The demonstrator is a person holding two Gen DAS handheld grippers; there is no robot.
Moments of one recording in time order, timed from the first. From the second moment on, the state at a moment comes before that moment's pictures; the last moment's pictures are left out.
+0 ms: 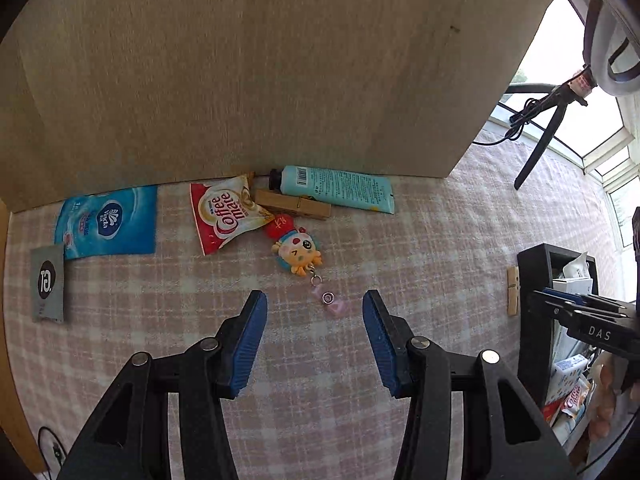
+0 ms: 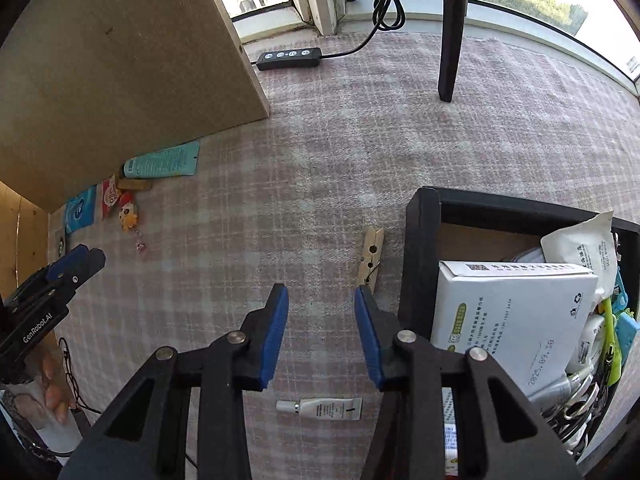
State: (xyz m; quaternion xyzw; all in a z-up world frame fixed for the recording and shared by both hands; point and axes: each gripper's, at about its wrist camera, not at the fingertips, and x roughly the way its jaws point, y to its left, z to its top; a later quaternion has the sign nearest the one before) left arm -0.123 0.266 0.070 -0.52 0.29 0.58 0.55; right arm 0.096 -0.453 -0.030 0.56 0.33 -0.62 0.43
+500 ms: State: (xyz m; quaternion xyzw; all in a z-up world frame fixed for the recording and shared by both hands) left arm -0.109 0.303 0.025 -0.52 0.33 0.59 0.53; right arm 0.079 -0.469 -0.064 0.59 0.33 -0.64 0.38
